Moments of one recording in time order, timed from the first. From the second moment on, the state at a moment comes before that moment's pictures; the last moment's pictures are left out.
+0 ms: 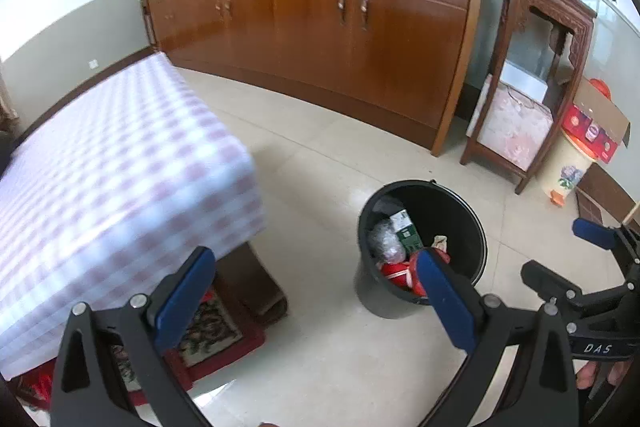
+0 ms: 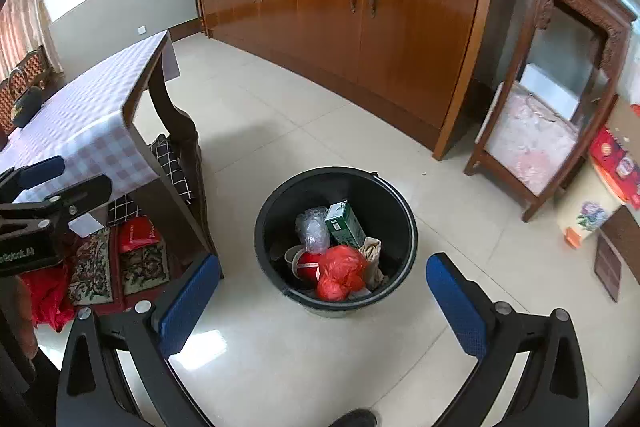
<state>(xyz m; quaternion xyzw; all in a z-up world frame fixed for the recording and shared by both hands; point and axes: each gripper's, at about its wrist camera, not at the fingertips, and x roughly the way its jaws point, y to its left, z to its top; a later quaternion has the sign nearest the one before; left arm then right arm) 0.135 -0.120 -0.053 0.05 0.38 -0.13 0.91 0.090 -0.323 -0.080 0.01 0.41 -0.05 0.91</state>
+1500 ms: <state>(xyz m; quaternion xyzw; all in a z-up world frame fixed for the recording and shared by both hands) 0.008 -0.056 0.039 0.02 0.29 -0.08 0.95 -0.023 -0.237 0.047 -0.02 0.29 -0.12 0.95</state>
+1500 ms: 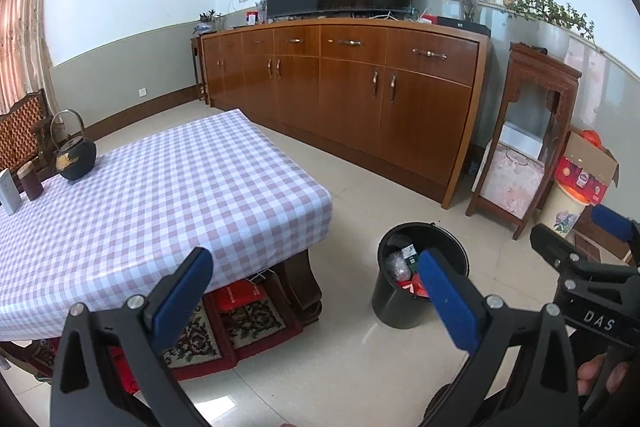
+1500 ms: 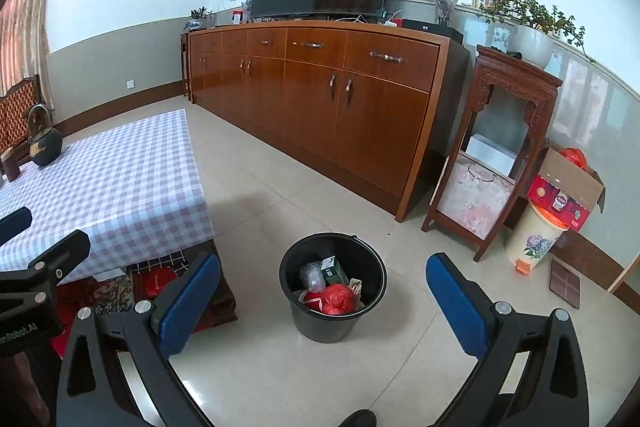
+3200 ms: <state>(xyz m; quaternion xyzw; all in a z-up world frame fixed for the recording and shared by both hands) 0.010 -0.052 0.034 0.03 0.29 -0.09 0.95 -0.024 -0.238 0.048 -0.01 0.29 -0.11 0.95</state>
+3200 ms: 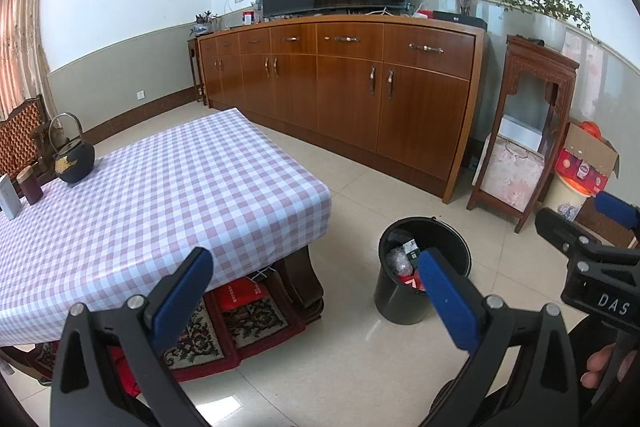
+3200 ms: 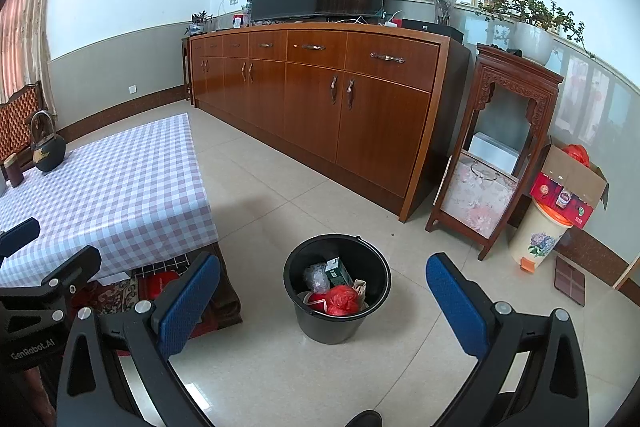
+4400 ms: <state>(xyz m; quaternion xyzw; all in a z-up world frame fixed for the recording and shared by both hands) 0.012 -0.046 0.033 0.04 0.28 -0.10 0.95 -0.024 -0.239 0.046 -0.01 0.29 -0.11 0.95</state>
